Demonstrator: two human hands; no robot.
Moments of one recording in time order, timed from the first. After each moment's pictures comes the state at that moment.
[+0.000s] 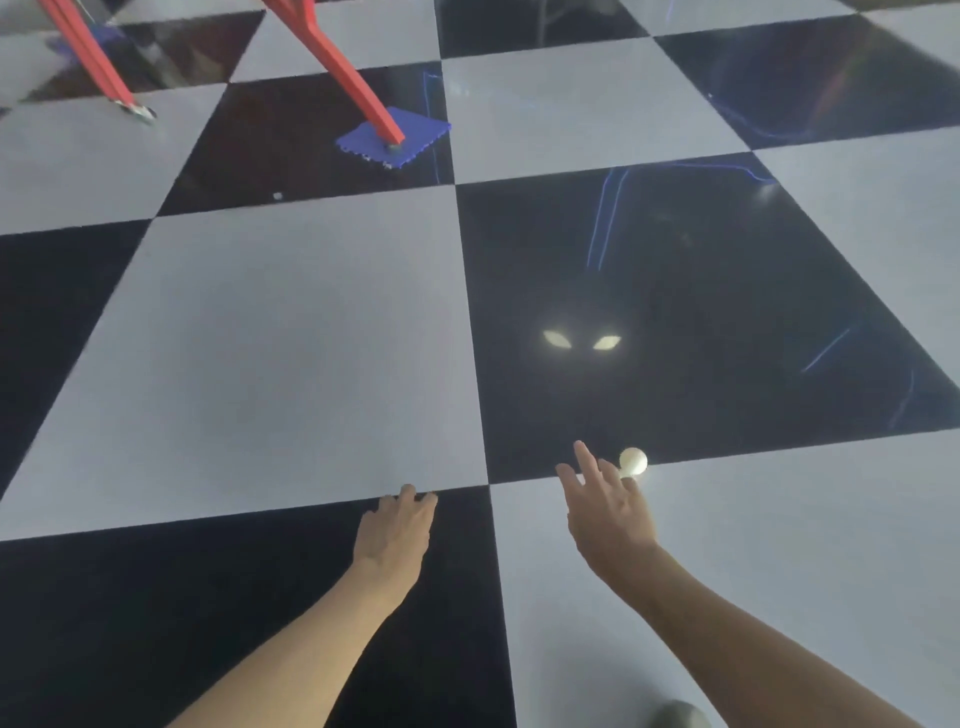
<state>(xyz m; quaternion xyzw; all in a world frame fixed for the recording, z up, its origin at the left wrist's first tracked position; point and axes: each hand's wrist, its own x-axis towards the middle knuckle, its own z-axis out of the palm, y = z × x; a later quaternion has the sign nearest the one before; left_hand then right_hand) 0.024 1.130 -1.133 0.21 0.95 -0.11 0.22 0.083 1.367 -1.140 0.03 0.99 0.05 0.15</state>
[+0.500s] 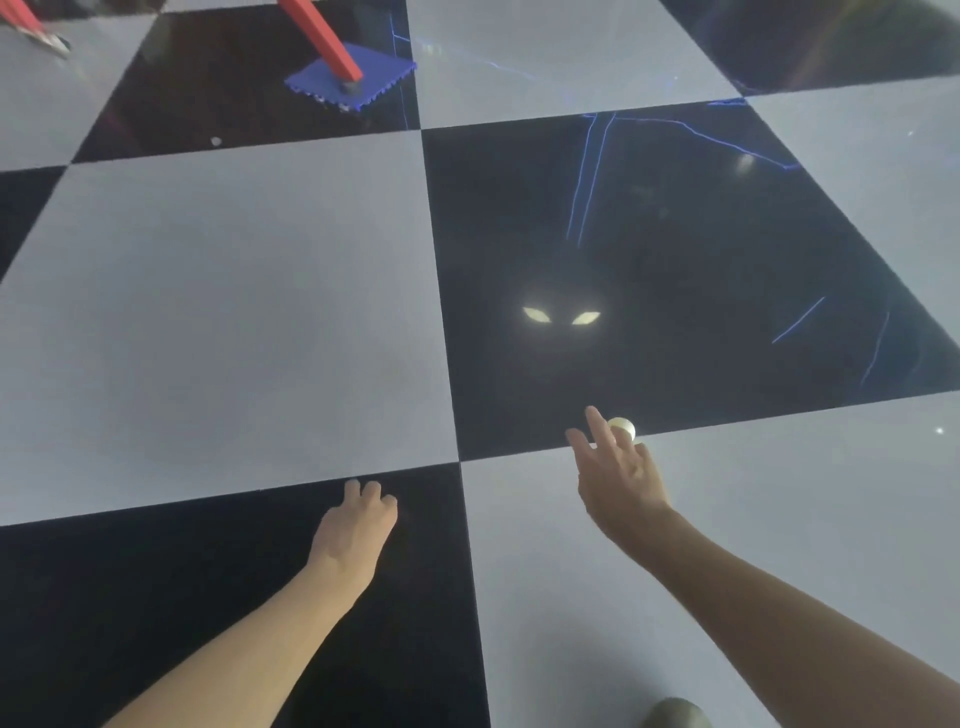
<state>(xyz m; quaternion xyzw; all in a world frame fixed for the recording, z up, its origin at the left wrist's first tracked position) 0.016 1.126 -1.191 0.23 0.92 -0.21 0.24 0.071 1.410 -1.188 0.07 0.99 0.08 0.13</state>
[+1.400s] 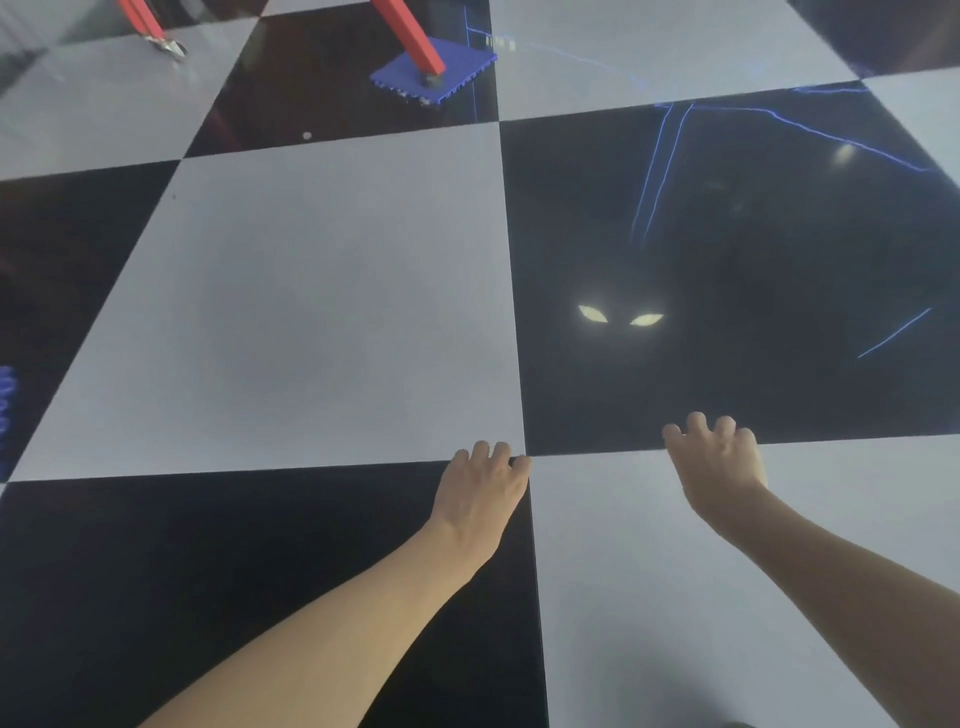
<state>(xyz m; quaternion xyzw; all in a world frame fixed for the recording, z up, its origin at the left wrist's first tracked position) 0.016 1.174 -1.145 0.33 0.93 -0.12 0.14 0.046 1.425 -1.166 0.09 0.95 0.21 0.23</state>
